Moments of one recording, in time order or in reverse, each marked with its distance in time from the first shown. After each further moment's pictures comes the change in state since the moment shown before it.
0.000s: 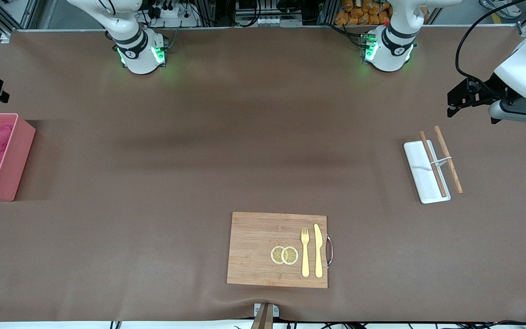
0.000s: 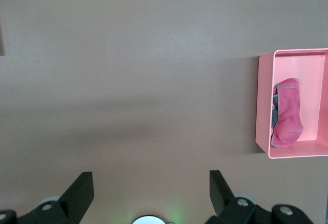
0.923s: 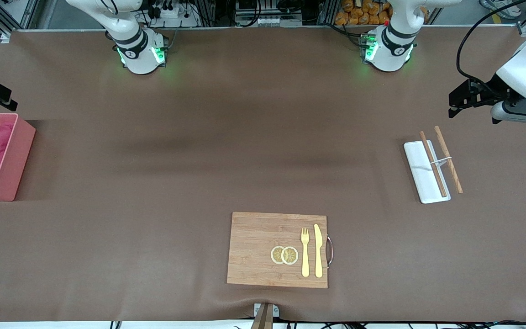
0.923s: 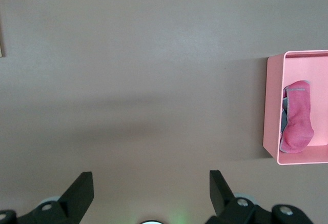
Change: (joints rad) left arm 0.008 0.000 0.003 -0.005 0.000 0.001 -0.007; right arm 0.031 0.000 -0.030 -0.057 0.018 0.046 0.000
